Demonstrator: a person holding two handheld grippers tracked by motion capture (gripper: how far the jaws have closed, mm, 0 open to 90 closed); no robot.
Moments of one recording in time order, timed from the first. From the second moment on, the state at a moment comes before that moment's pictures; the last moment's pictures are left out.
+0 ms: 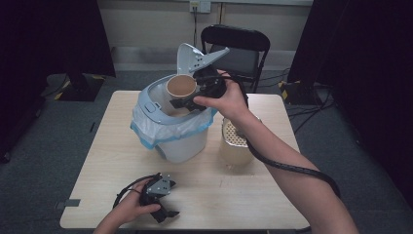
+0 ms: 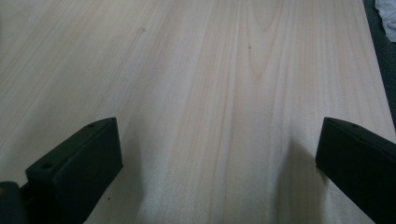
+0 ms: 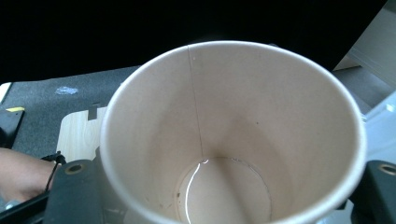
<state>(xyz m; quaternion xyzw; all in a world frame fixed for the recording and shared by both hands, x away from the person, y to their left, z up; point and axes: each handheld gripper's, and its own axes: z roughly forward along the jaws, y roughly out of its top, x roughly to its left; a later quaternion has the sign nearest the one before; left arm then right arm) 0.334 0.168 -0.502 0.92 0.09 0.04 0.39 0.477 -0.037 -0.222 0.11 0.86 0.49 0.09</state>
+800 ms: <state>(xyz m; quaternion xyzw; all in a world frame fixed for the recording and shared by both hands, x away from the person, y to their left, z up) 0.334 0.168 -0.502 0.92 0.09 0.04 0.39 0.500 0.001 -0.244 0.15 0.85 0.49 0.13</state>
